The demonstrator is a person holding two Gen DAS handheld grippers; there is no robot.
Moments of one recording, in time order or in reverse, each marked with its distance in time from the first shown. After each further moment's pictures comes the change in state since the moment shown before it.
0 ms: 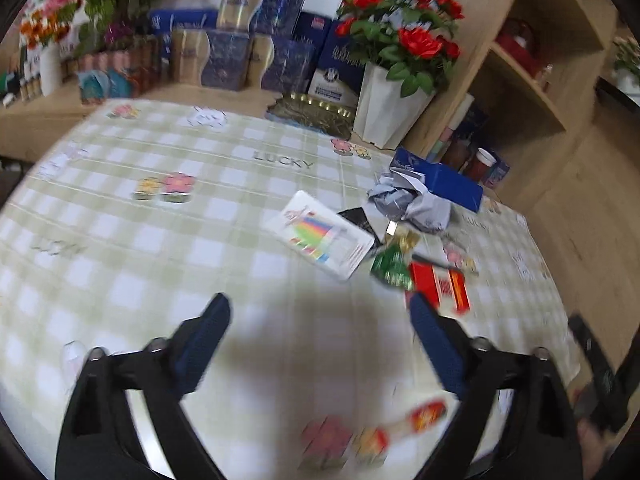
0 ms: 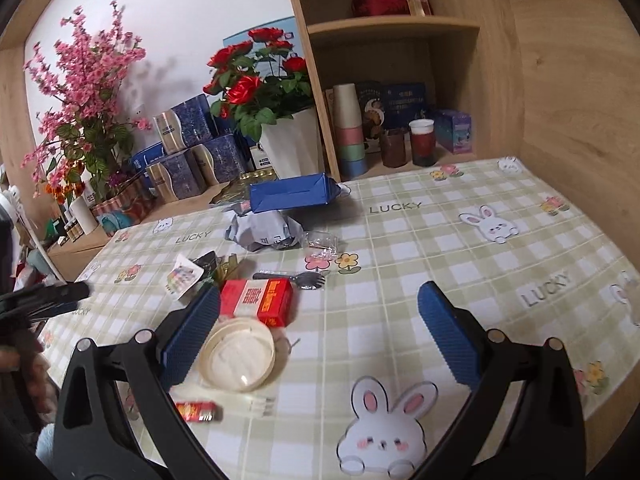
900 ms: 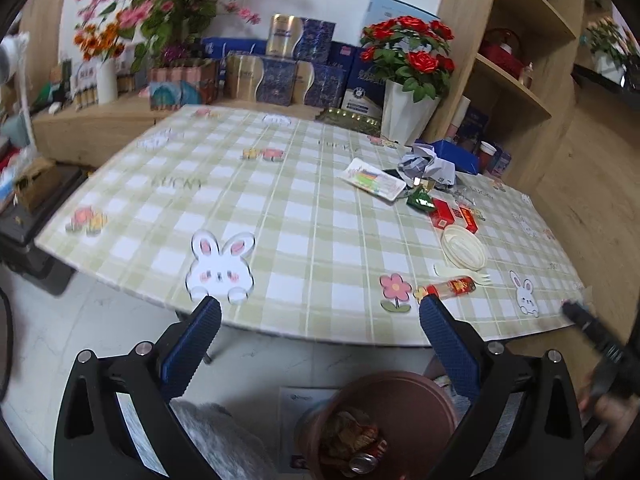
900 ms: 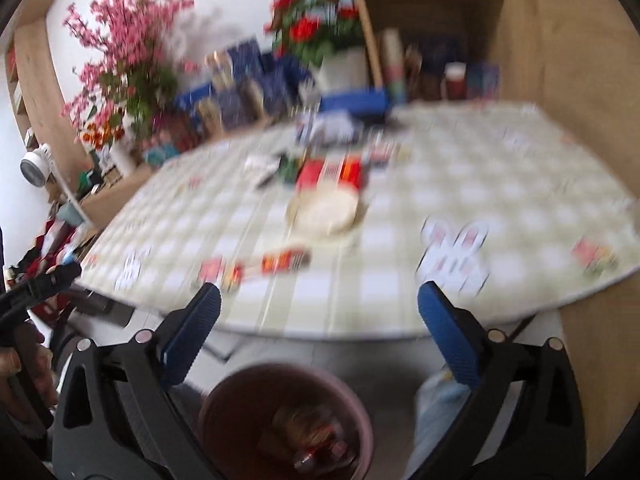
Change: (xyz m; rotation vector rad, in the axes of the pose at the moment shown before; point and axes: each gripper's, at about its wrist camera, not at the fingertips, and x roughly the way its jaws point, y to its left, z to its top) left arm -0.157 0.056 -0.132 0.072 -0.133 0.115; right arm -0.113 0.066 -0.090 -0.069 0.104 0.085
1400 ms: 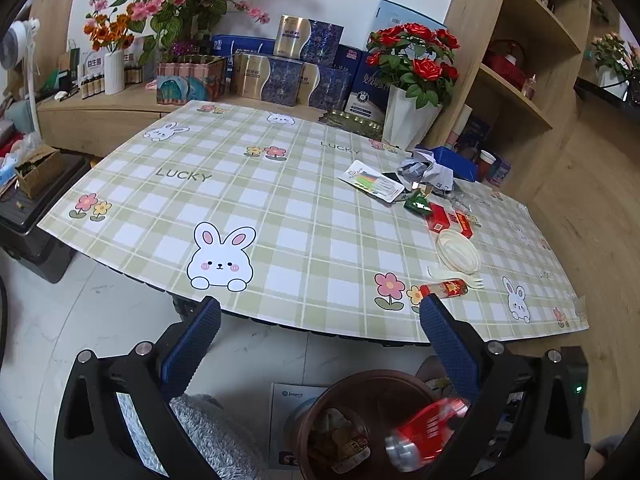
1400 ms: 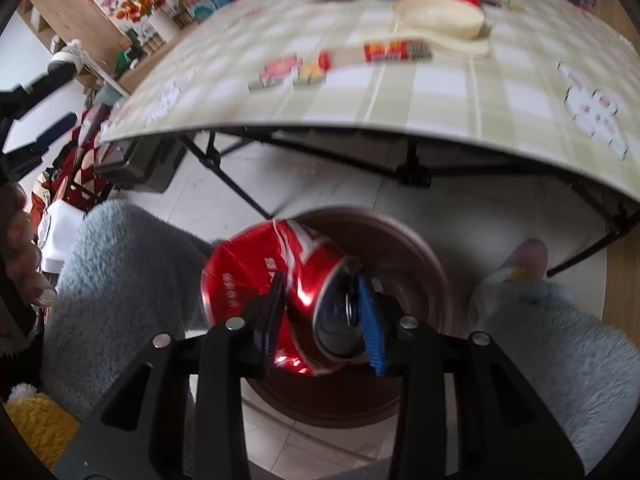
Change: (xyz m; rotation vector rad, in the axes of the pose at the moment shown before) left arm -0.009 0.004 -0.015 -0.068 0.008 -0.017; right arm 0.077 0.052 -0.102 -0.088 0.595 0.210
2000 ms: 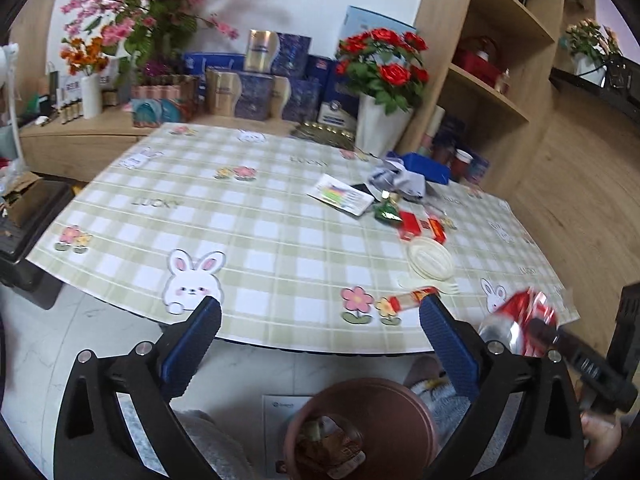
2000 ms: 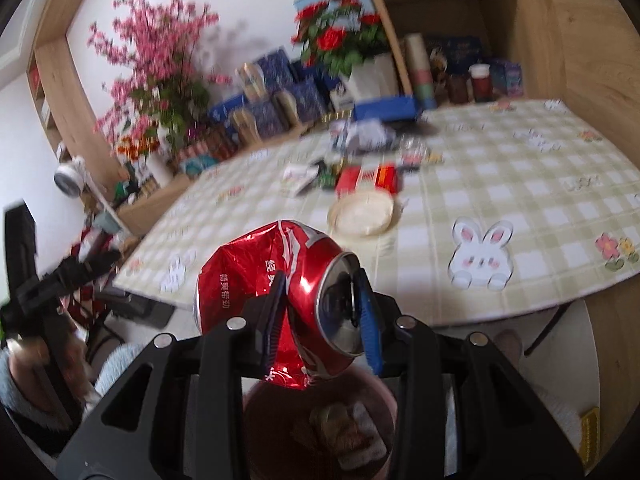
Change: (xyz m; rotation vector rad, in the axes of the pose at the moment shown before) left arm -0.010 -0.027 0.018 0.070 -0.037 -0.045; right arm -0.114 -0.034 0.023 0.088 -0.511 -0.028
